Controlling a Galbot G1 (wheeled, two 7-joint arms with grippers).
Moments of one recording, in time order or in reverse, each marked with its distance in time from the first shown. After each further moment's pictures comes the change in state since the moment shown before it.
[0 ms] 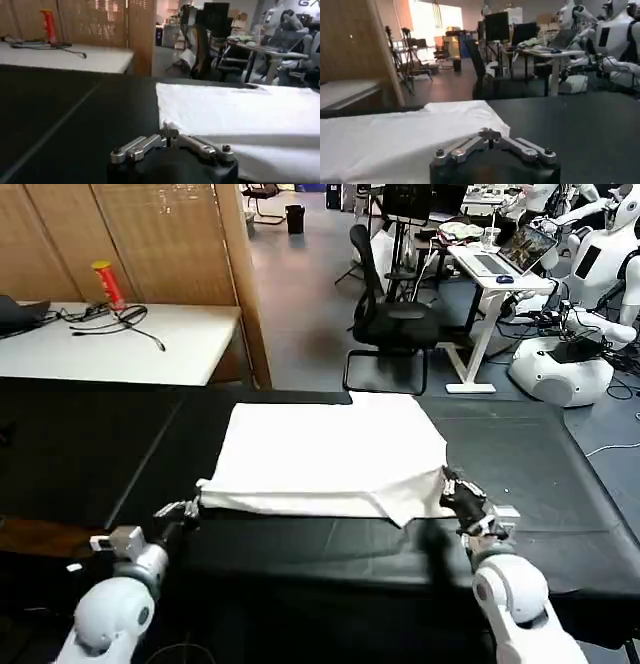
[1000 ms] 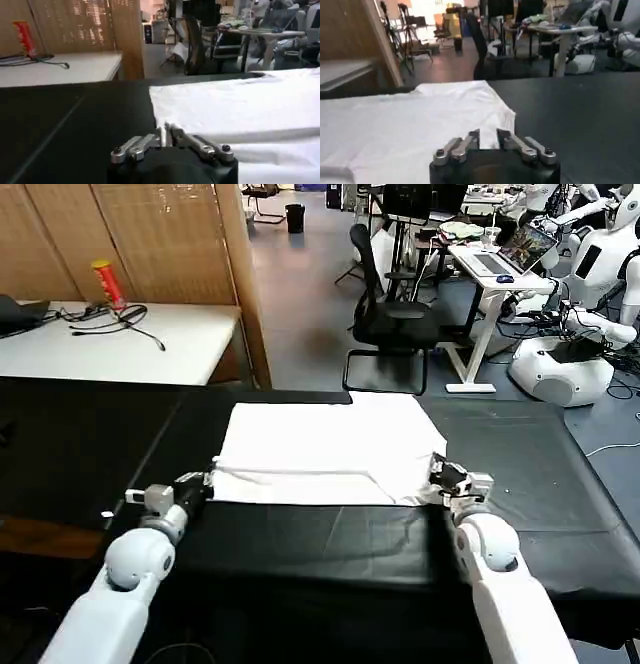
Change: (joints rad) left arm -0.191 0.045 0.123 0.157 0.046 0.012 0.005; right arm -0.047 -0.110 0.017 0.109 0.052 -0.173 -0.065
